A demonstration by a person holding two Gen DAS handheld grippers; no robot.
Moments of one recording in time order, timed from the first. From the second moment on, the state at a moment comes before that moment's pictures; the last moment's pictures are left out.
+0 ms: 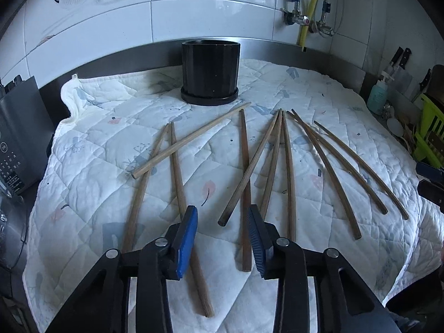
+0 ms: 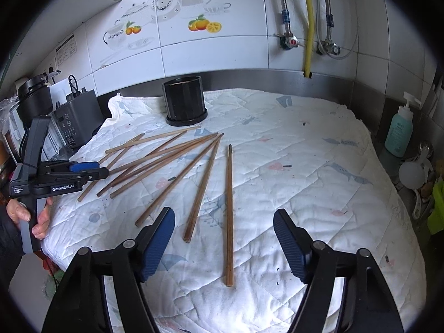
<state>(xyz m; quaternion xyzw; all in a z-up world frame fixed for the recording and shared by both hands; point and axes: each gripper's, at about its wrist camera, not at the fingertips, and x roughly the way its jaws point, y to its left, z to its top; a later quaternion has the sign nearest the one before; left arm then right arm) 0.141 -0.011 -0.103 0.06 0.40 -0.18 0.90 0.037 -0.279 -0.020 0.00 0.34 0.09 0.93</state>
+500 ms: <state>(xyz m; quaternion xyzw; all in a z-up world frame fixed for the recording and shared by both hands) 0.157 -0.021 -0.114 0.05 0.41 -0.21 0.88 0.042 -0.280 -0.048 0.02 0.37 0.10 0.92</state>
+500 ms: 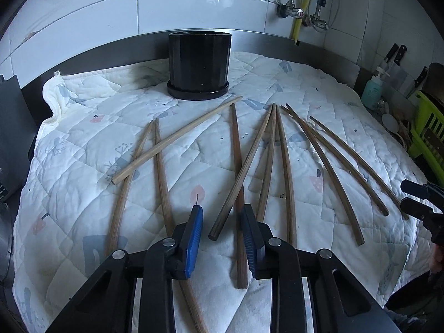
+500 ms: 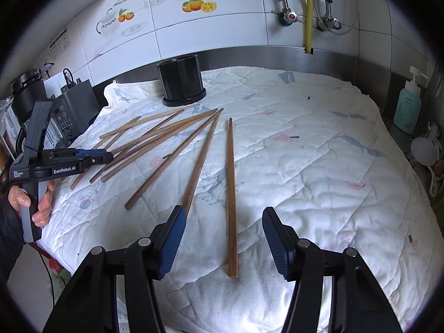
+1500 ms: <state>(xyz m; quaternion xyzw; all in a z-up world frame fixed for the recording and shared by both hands) 0.142 -0.025 -0.077 0.05 0.38 -0.24 0.89 0.043 -0.286 -0.061 0.02 0.37 0.09 0.93</state>
